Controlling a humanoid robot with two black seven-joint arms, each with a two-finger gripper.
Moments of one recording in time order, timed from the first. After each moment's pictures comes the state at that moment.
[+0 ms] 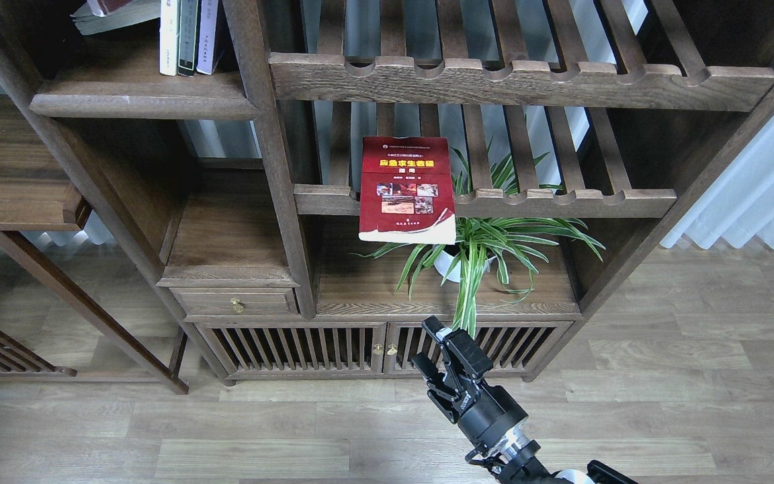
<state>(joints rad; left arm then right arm) -1.18 0.53 -0.93 -0.72 0.42 -0.49 0.16 -0.02 -0.13 0.70 1.14 0.50 0.58 0.00</state>
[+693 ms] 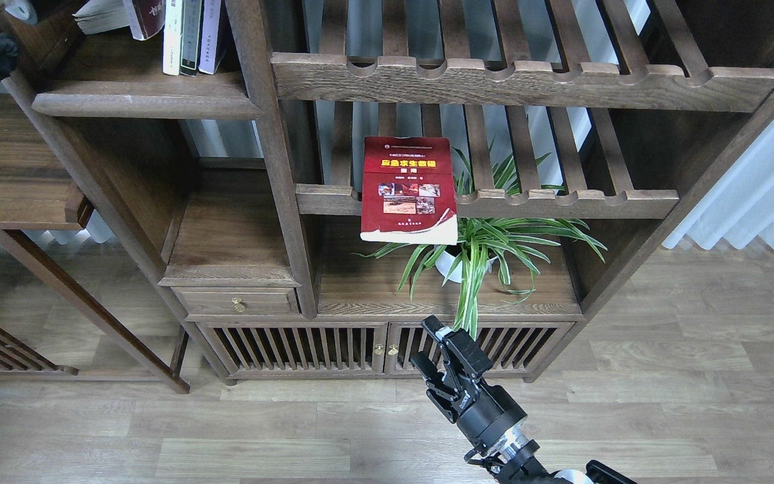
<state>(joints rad) -1.18 0.44 -0.92 -0.73 0.48 -0.49 0.15 -0.02 -0.13 0.71 1.15 0.50 0.58 0.01</state>
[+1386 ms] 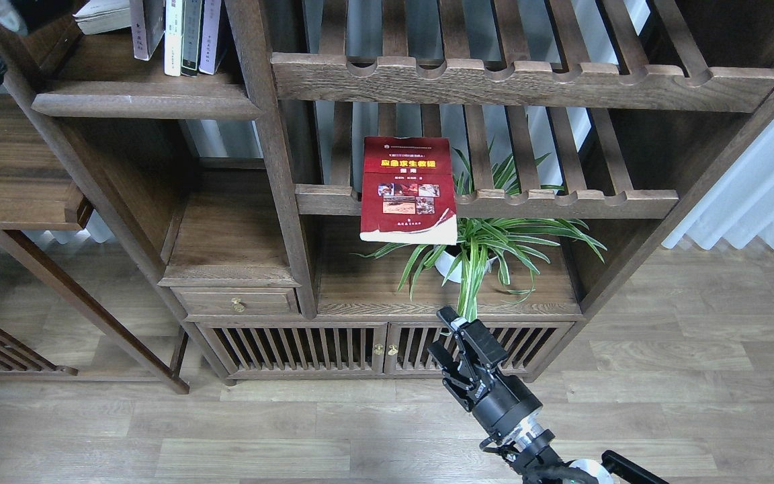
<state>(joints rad) -0.96 0.63 -1.05 -1.00 0.46 -0.49 0.15 0.04 -0.19 0.73 1.15 0.49 0.58 0.01</state>
